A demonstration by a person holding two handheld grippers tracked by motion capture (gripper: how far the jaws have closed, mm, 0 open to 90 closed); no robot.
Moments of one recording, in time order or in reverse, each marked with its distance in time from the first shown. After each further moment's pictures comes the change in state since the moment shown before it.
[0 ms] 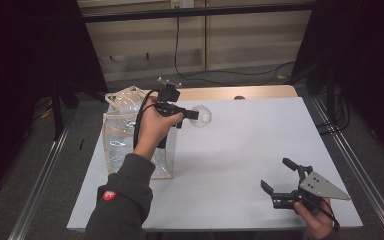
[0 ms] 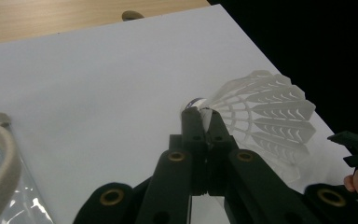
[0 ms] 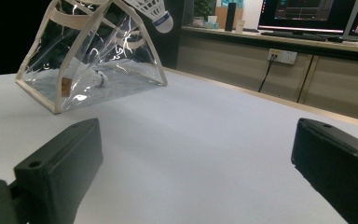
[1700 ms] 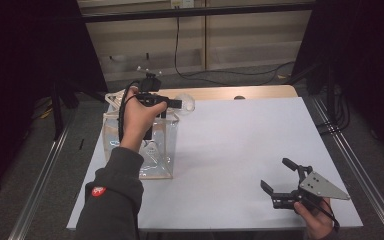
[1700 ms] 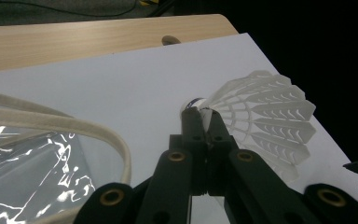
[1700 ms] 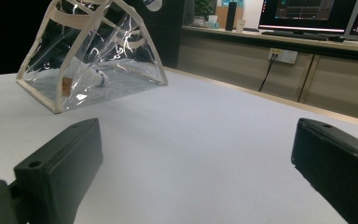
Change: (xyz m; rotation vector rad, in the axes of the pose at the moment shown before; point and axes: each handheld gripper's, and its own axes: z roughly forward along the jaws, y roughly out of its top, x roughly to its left) left arm 0.021 0.013 -0.038 -0.069 0.095 -0.068; right arm 0.000 0.000 0.000 0.000 -0.001 0.007
